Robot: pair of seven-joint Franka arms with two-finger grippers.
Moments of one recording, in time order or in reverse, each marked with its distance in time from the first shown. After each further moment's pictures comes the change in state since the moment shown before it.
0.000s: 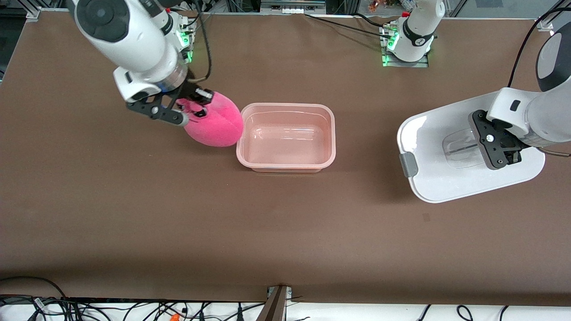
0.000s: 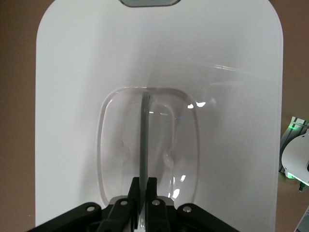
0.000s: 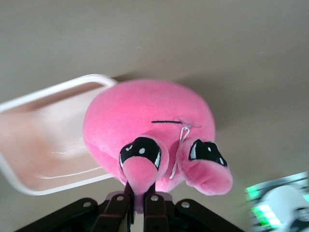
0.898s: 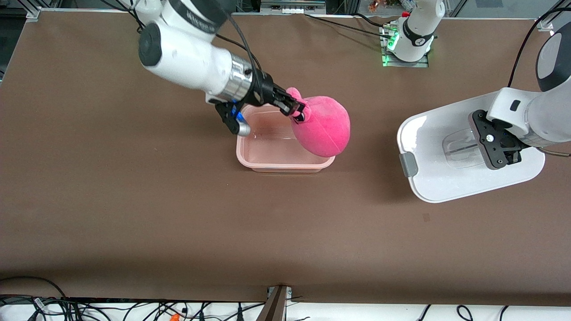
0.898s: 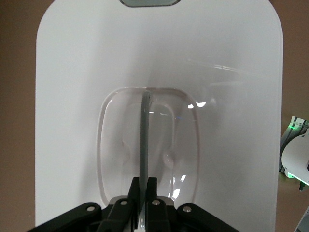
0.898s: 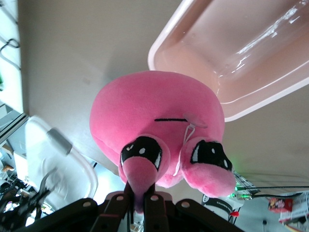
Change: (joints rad) left arm 0.000 0.000 0.000 0.000 0.000 0.000 0.003; right arm 0.144 0.194 0.006 -0.013 0.476 0.604 0.375
